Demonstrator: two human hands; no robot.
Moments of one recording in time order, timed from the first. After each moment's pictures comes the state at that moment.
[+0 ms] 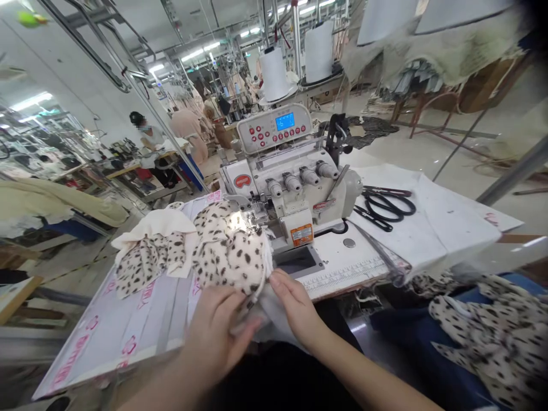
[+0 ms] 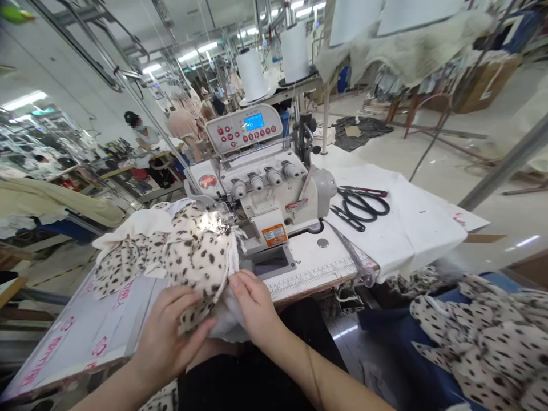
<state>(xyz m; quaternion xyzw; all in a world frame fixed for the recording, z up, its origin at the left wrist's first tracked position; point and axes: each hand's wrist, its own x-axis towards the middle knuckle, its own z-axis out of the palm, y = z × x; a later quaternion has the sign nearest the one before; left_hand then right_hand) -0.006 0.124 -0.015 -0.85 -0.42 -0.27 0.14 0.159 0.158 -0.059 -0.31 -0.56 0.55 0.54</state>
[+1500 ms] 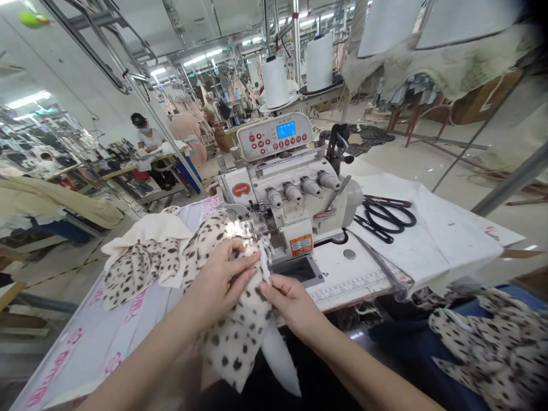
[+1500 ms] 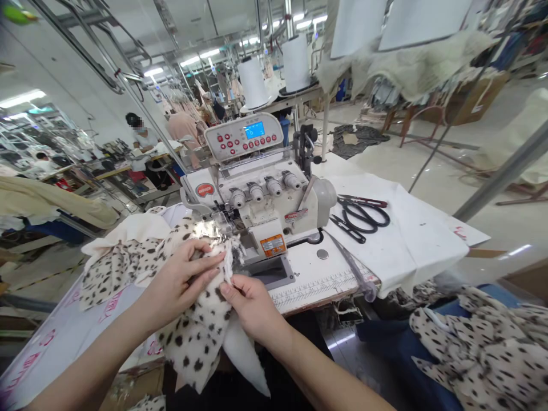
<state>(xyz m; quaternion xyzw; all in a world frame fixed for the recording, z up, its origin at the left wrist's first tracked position) 0.010 0.195 0.037 -0.87 -0.46 -0.16 -0.03 0.162 0.185 -0.054 -0.27 -0.50 0.68 0.46</state>
